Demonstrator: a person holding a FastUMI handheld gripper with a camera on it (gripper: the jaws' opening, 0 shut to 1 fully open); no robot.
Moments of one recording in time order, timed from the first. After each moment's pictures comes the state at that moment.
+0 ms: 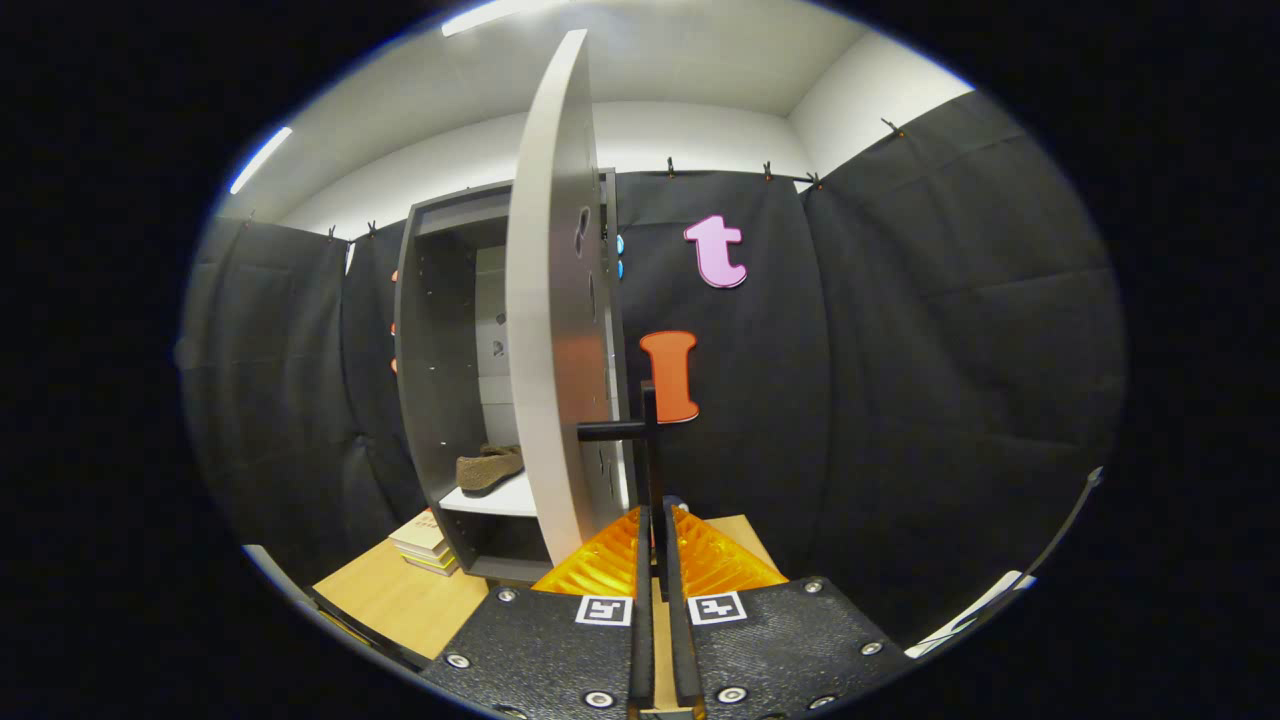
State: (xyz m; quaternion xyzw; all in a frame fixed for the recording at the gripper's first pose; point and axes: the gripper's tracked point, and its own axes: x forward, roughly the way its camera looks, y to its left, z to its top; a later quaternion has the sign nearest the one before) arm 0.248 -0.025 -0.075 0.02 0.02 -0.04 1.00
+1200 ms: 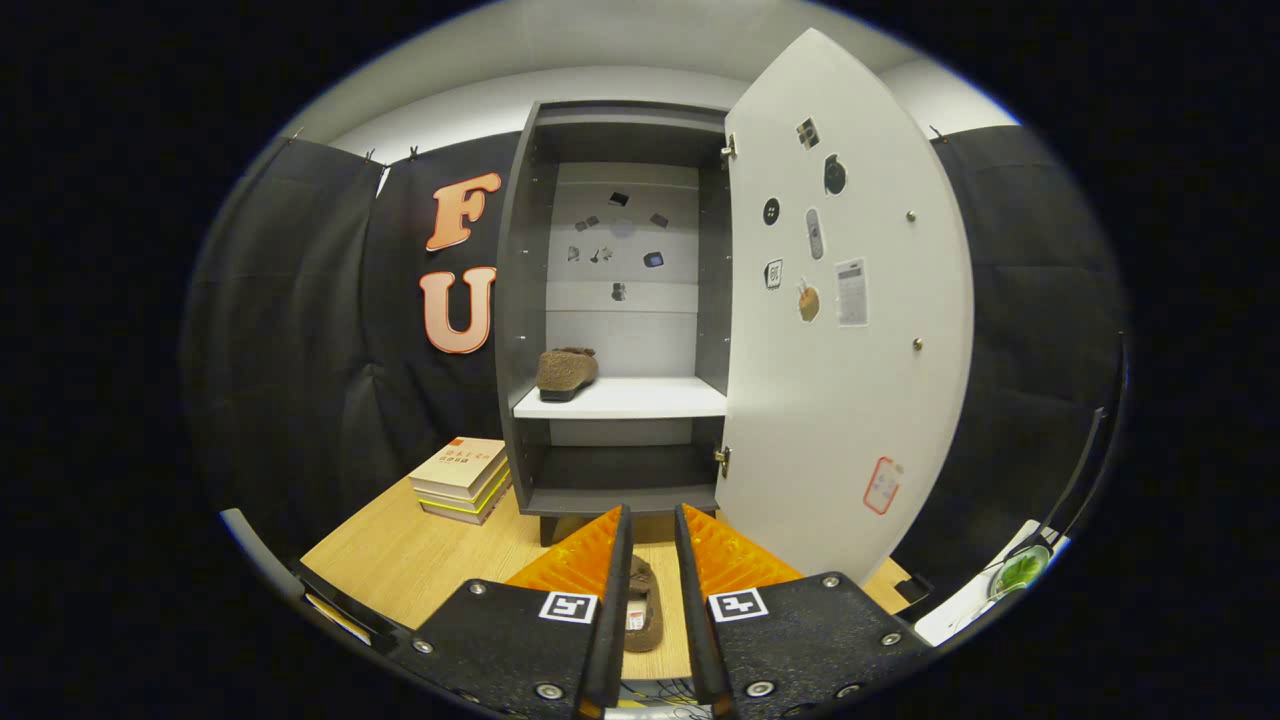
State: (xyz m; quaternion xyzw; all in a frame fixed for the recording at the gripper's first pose) arm 0.233 0.092 -0.168 -0.01 0.08 -0.03 1.00
